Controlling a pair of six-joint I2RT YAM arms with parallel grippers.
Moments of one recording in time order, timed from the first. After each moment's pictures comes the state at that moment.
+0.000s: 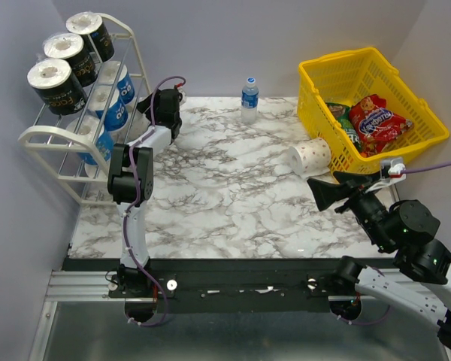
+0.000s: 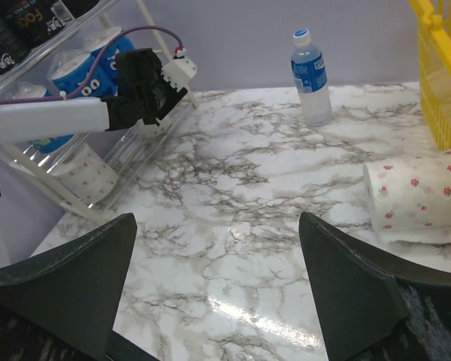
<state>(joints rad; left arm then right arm) -0.15 2.19 1.64 0.17 -0.73 0.90 0.90 0.42 0.91 -0.44 0.45 0.32</state>
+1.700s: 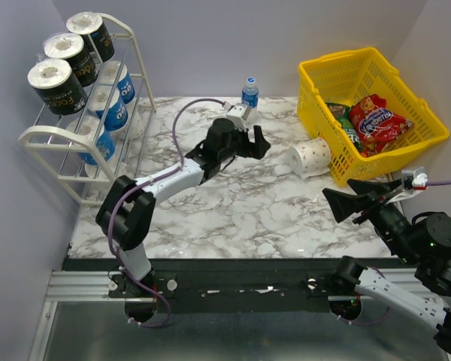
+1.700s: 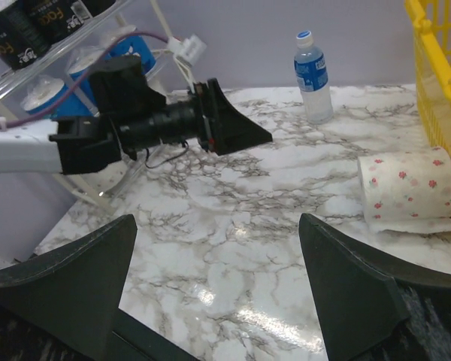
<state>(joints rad) -0.65 1.72 1.24 0.24 0.11 -0.40 0.90 0.33 0.98 -0.60 0.40 0.31</state>
